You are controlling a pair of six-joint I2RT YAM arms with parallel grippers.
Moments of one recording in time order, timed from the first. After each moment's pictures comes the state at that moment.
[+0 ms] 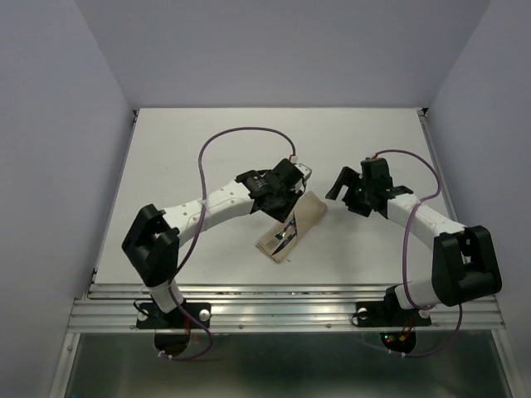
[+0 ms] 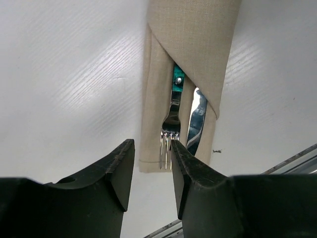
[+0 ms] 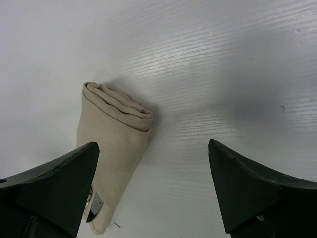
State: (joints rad) left arm -0.91 1.73 1.39 -0.72 -0.11 -0.22; right arm 0.24 1.41 0.80 -0.23 -0.14 0.69
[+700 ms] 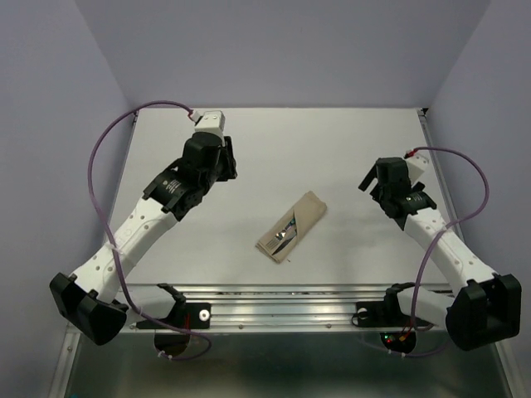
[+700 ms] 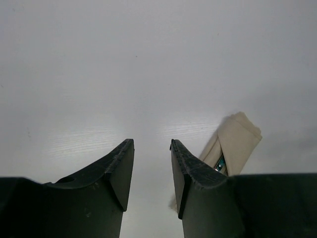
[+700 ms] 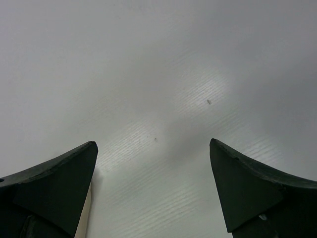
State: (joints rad) left arm -0.62 1.21 1.27 -0.58 -0.31 -0.39; right arm 0.24 1.16 0.85 -0.46 0.51 0.68
